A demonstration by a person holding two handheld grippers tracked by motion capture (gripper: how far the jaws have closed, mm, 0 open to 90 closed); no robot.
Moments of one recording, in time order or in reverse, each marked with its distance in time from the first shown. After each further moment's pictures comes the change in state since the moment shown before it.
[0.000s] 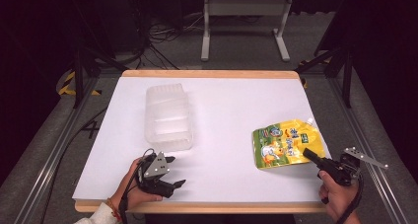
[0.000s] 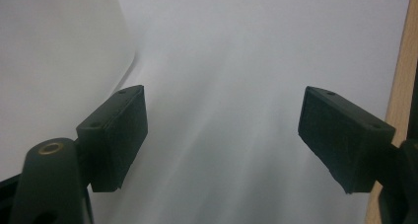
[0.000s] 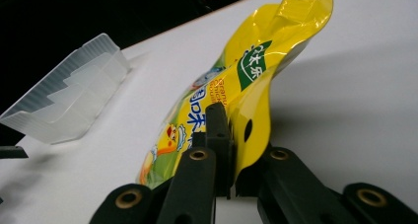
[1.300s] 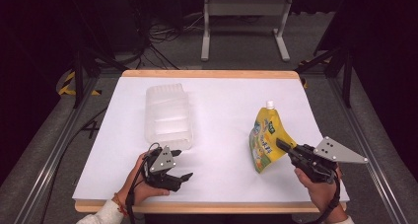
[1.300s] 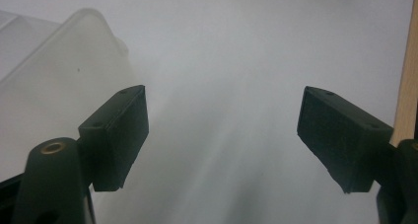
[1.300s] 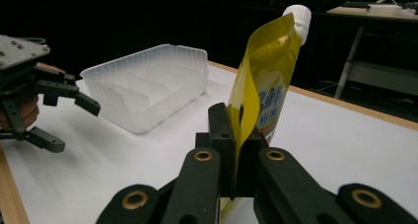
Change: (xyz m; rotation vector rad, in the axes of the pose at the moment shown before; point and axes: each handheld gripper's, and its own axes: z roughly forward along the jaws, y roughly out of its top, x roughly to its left) left arm -0.001 0.027 0.006 -0.062 0.021 0.011; right arm 0.120 0.034 0.013 -0.082 0.175 -0.573
